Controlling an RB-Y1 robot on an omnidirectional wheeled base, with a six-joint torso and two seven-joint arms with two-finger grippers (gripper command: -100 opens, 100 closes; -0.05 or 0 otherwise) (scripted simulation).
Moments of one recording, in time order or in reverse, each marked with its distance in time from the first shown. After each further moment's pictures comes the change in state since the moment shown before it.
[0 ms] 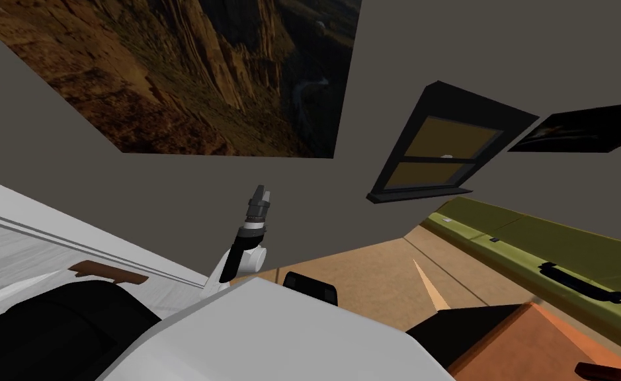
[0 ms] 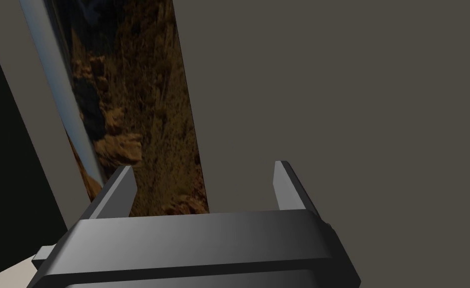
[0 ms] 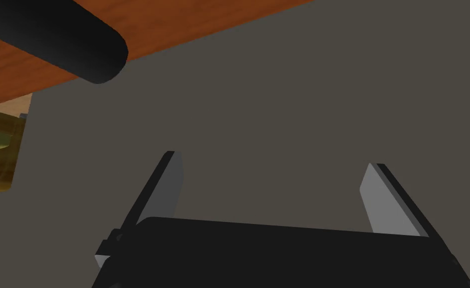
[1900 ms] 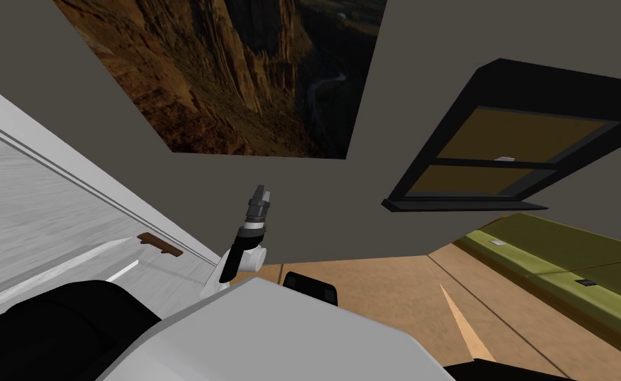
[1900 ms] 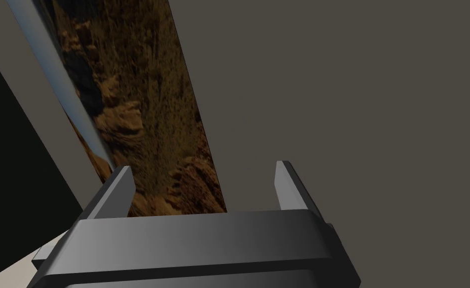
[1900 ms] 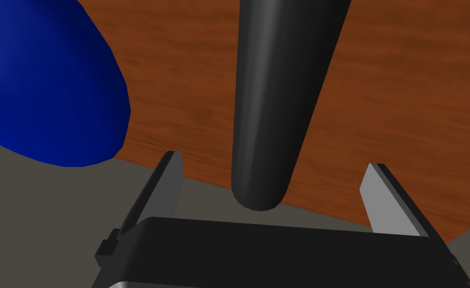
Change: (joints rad) left arm 0.000 0.000 0.000 0.000 0.000 0.000 0.000; right arm -0.029 -0.098 0.032 0.363 0.175 0.040 0.276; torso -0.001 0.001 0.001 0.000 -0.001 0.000
